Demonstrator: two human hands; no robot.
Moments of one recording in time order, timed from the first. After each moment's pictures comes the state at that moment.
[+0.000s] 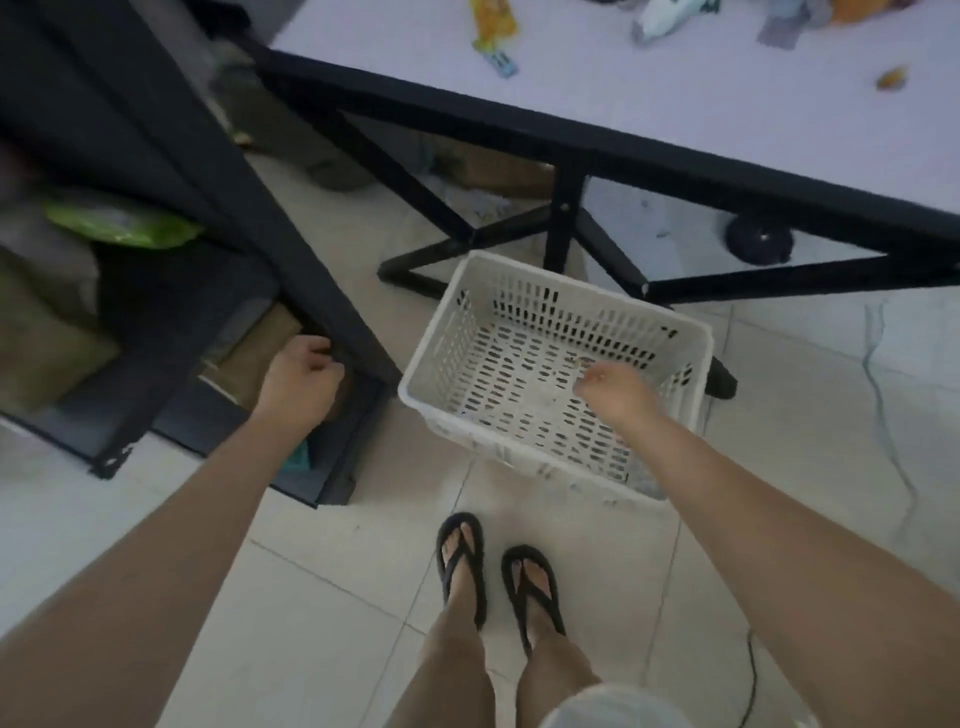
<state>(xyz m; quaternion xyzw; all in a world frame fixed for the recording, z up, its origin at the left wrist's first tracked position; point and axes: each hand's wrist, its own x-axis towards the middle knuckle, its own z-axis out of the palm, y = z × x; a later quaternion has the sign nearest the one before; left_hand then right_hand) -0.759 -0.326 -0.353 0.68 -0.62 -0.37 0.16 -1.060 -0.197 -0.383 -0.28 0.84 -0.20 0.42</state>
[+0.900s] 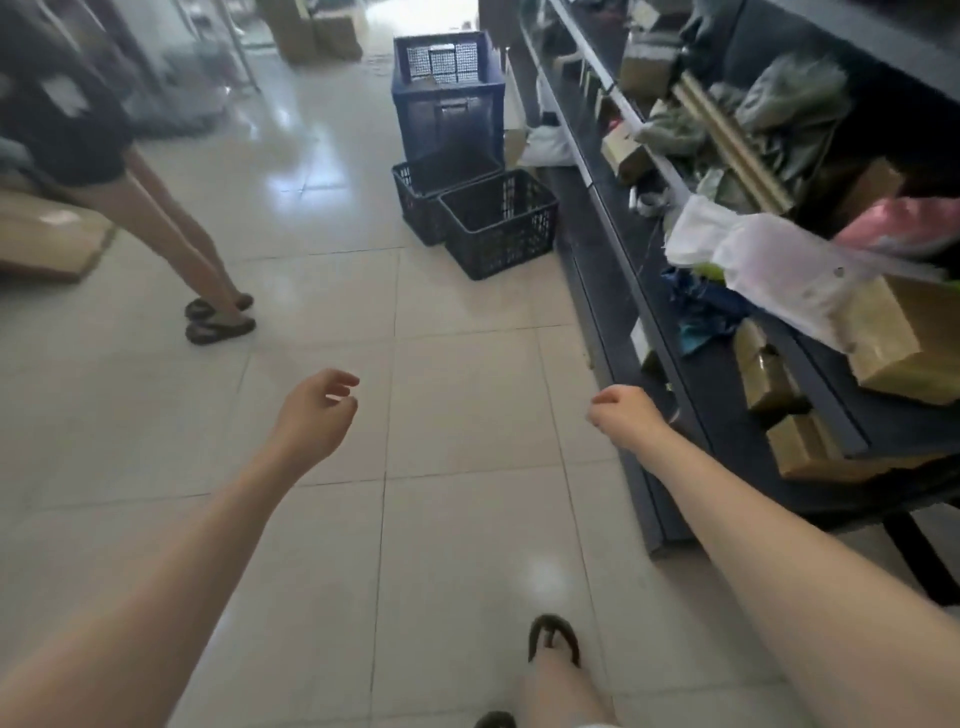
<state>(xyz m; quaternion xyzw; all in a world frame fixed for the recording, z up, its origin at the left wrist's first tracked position) -0.030 0.067 -0.266 0.88 -0.27 -0.19 0.36 -0.289 -0.157 -0.287 -0.69 0.55 -0.05 0.47</state>
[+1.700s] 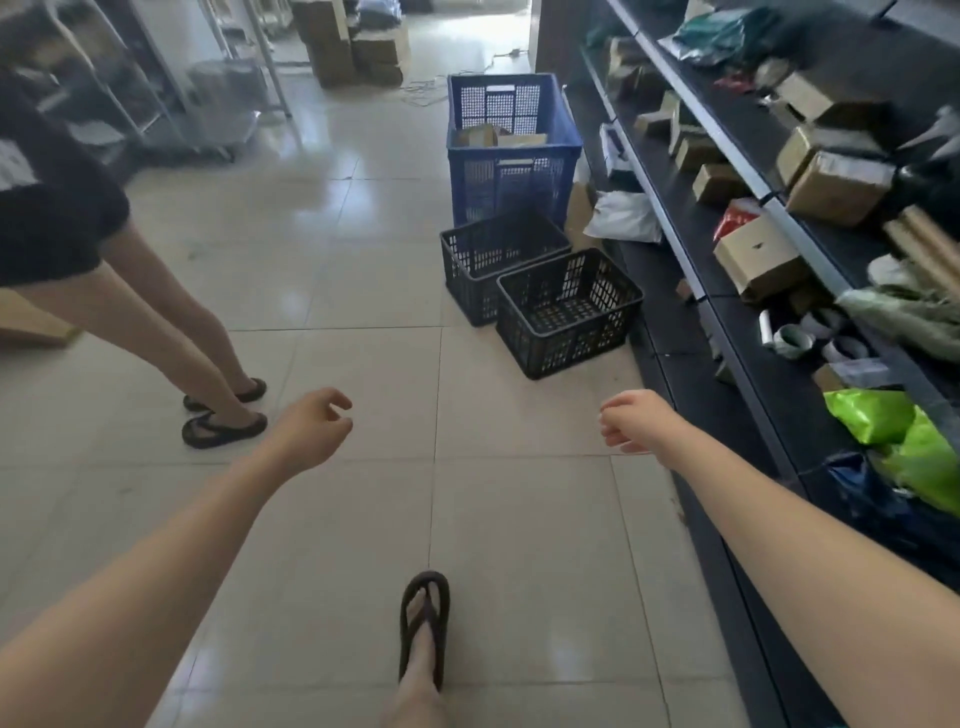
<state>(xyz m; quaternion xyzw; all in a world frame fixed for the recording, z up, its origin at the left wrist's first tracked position) 0.463 -0.189 -0.284 0.90 -0.26 -0.23 0.24 0.196 -0.452 -0.286 -0.67 0.53 0.00 0.52</state>
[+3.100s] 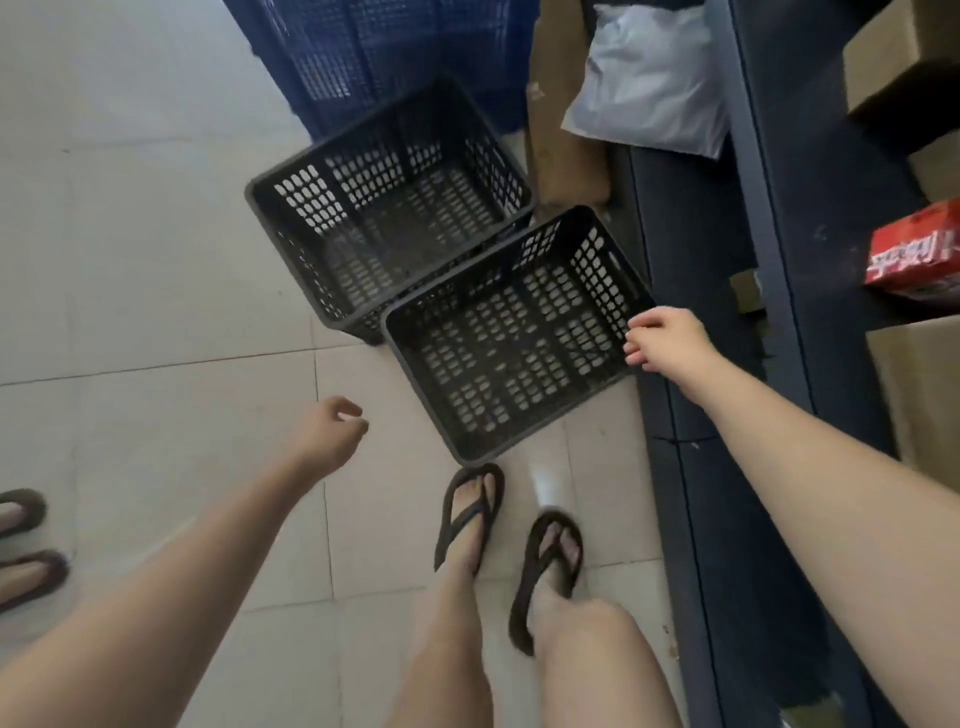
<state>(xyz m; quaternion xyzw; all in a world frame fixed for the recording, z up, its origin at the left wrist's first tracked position) 0.797 -0.929 -0.581 0.87 -0.08 -0.47 0.15 0.565 -1.204 -0.581 -0.60 0.64 0.05 0.47</state>
